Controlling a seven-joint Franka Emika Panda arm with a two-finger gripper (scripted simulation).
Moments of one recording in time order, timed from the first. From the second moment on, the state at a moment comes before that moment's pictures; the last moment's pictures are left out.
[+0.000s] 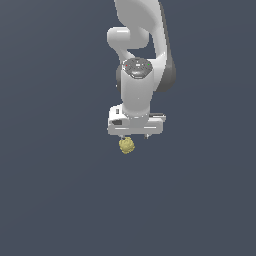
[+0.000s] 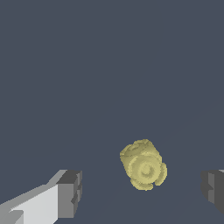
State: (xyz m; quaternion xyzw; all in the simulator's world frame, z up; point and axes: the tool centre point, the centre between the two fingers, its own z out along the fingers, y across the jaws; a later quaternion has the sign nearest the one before) arm 0.004 0.027 0.173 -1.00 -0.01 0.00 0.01
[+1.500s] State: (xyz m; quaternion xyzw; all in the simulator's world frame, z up) arm 0.006 0.003 0.163 -1.00 -0.06 -0.02 0.00
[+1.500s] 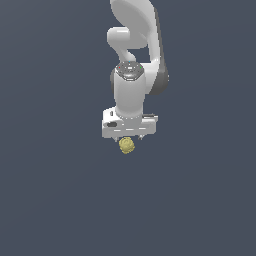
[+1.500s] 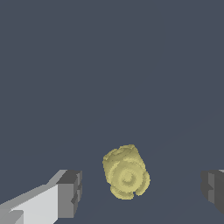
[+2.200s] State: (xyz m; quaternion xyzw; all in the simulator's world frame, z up) arm -0.029 -0.006 0.106 -0.98 -0.20 0.00 0.00
